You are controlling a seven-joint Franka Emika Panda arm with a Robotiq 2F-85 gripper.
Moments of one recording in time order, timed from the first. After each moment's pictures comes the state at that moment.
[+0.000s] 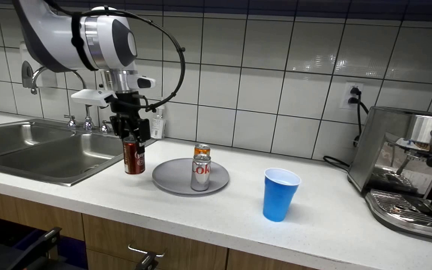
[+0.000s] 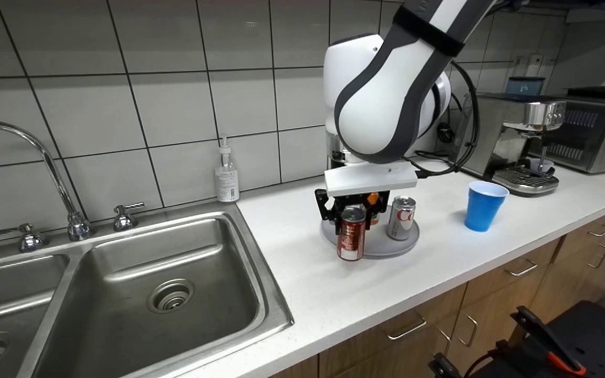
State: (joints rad) arm 0.16 0.07 0.02 -2.55 -0.29 2.66 0.73
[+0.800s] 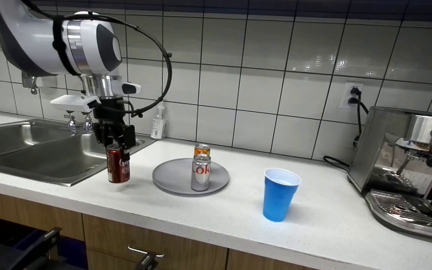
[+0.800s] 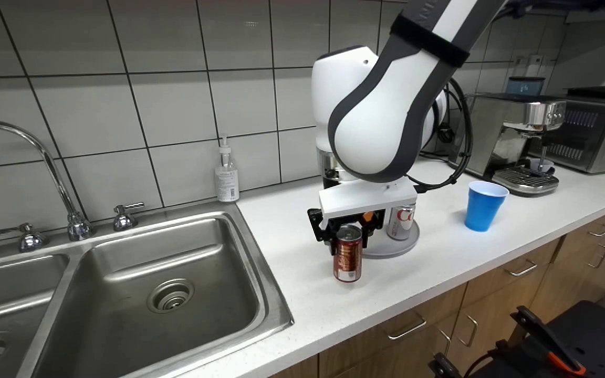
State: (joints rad) arm 0.19 0.08 0.07 -2.59 -0.29 2.66 0.73
